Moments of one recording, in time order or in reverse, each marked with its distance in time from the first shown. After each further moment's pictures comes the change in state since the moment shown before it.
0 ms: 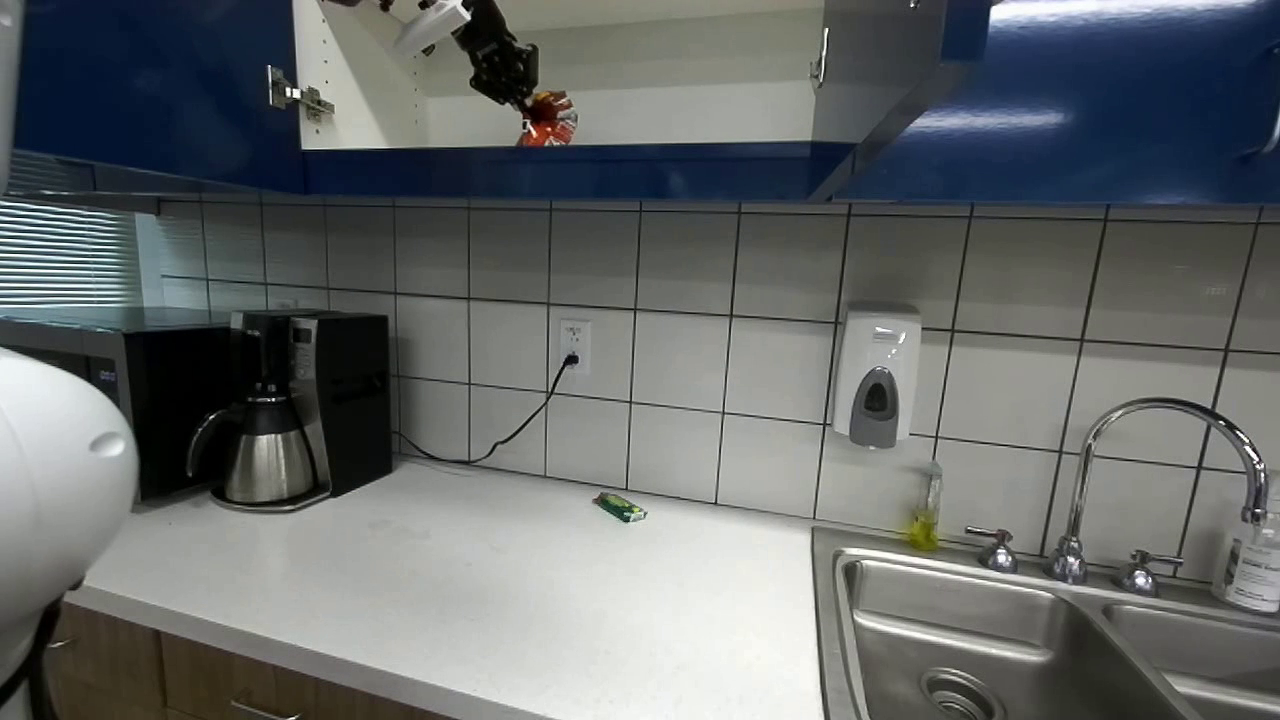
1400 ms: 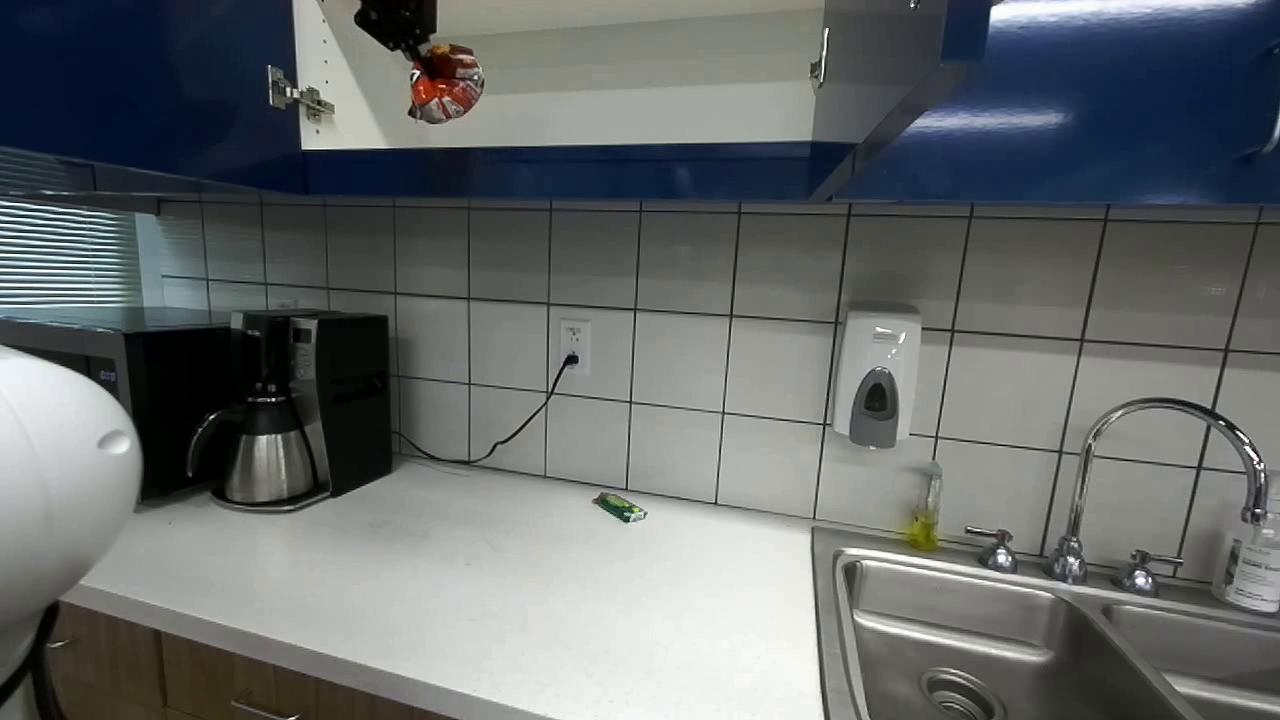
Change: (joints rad) arm 0.023 -0.282 0.110 -0.197 0.144 -0.244 0.007
